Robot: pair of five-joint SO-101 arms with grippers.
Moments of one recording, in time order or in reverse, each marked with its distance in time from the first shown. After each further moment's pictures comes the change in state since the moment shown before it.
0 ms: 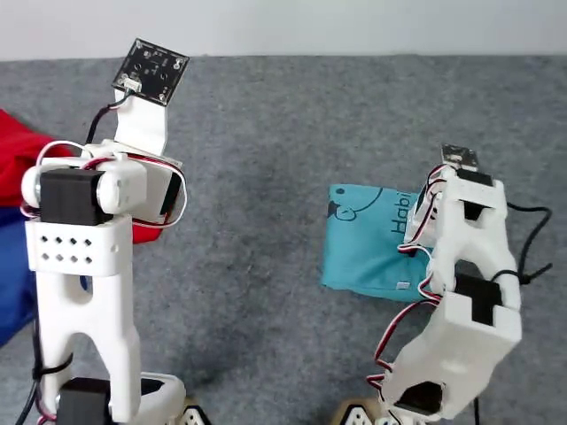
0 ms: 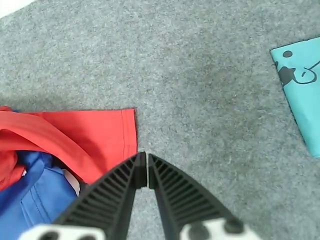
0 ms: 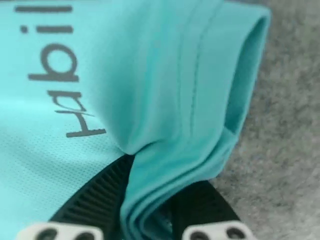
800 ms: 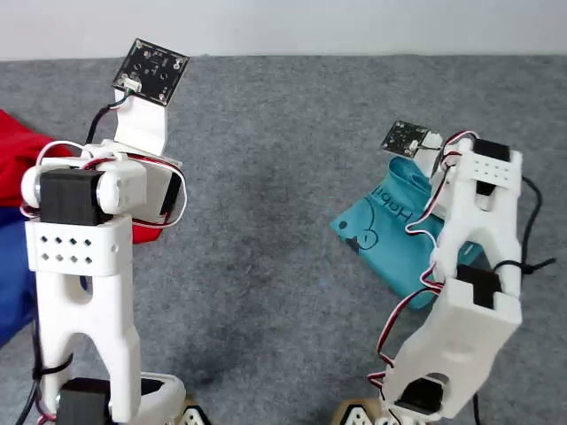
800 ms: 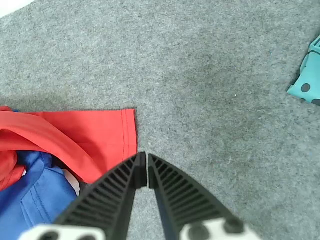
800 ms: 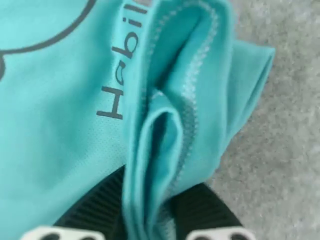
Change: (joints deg) left arm 0.0 0.0 0.0 0.0 0.0; right arm 1.0 4.0 -18.6 -0.9 70.2
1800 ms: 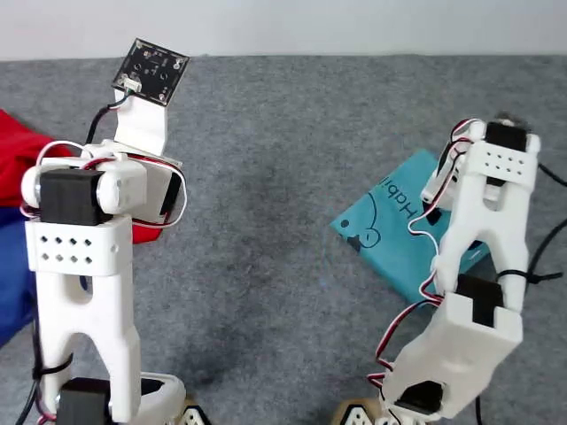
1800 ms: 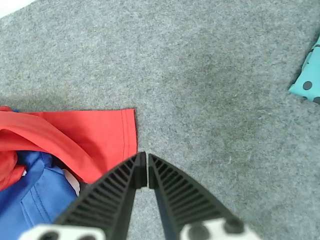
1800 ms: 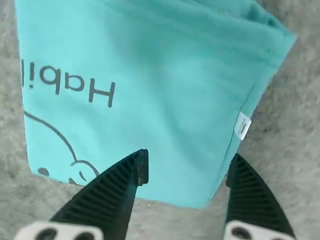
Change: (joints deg) left arm 0.0 0.0 0.0 0.0 0.0; right arm -0.1 -6.3 -4.7 24.3 -98.2
